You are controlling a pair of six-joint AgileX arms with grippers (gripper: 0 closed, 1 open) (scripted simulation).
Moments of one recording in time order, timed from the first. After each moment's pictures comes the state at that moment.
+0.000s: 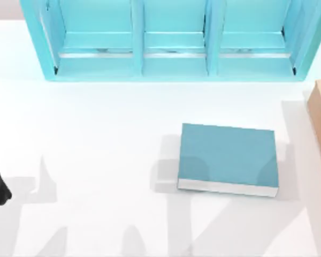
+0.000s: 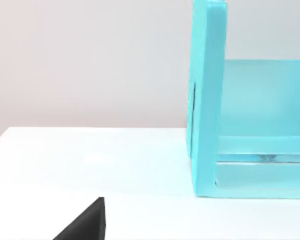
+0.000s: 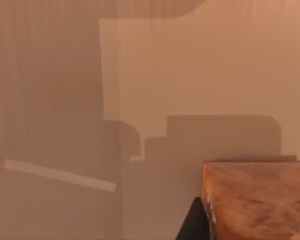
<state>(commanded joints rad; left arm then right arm) 0.00 0.00 0.00 0.00 0.00 0.00 -0.29 1.95 1.25 -0.86 0.00 -0.27</state>
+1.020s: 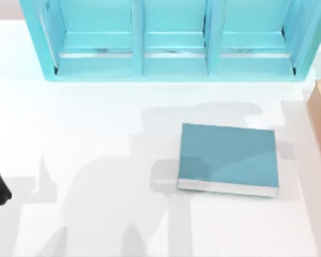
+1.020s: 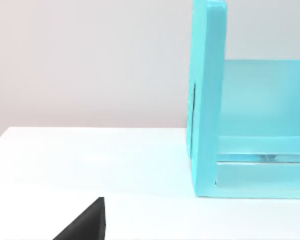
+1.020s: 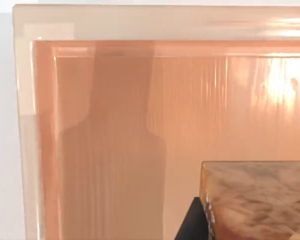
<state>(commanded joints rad) 0.00 0.00 0.00 0.00 0.00 0.00 -0.13 1.87 1.76 -1.20 0.07 -0.13</state>
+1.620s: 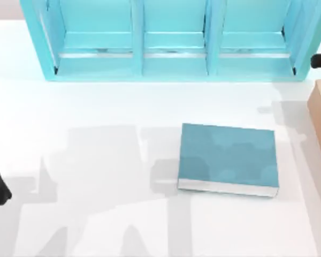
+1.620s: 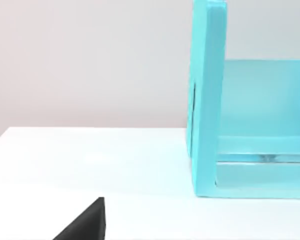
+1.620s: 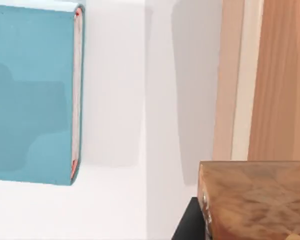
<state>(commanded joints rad) 0.00 0.00 0.00 0.00 0.00 0.00 0.13 1.81 1.69 -1.41 0.00 0.15</state>
